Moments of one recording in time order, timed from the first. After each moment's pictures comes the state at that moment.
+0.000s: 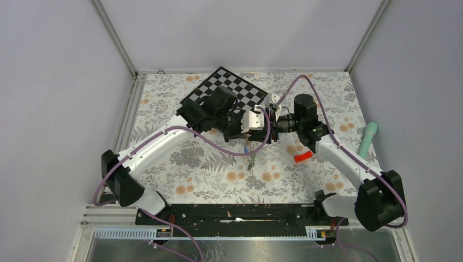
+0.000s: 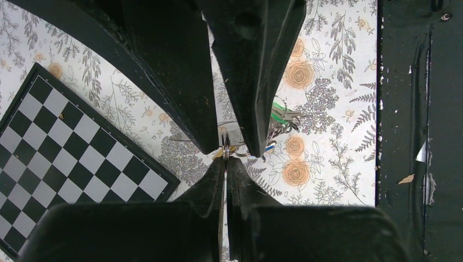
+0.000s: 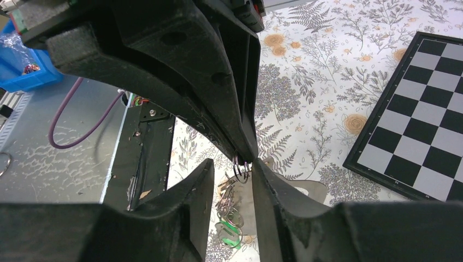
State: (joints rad) left arm -0.81 1.51 1.51 -0.82 0.47 0.65; right arm 0.42 1.27 0.87 0.07 -1.15 -0.08
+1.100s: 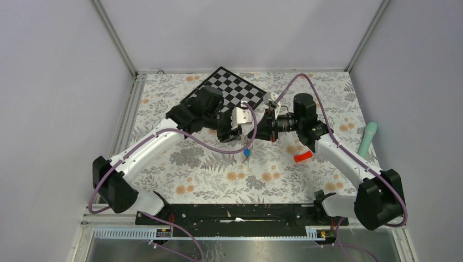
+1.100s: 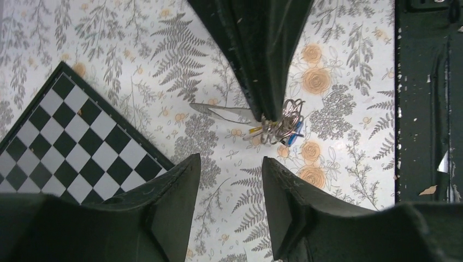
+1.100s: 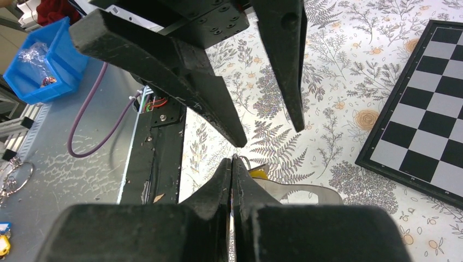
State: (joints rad) left arm -0.71 1.43 1.36 -0.68 0.55 0.66; right arm 0.42 1.28 0.88 0.08 -1.15 0.00
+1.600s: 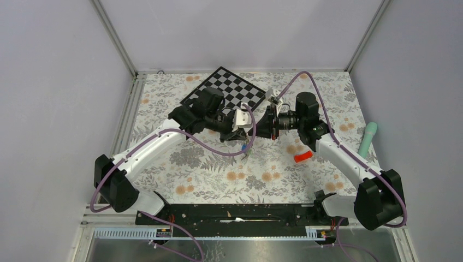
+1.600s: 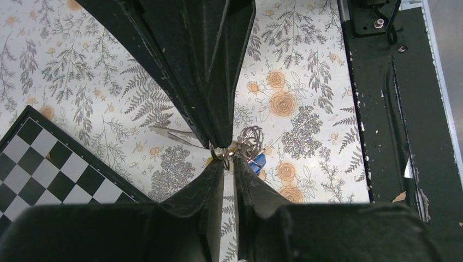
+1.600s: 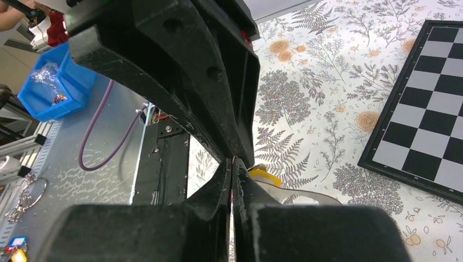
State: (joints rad) left arm -0.71 1.43 1.33 -0.63 0.72 0.66; right arm 0.40 1.28 0.88 0.14 -1.15 0.10
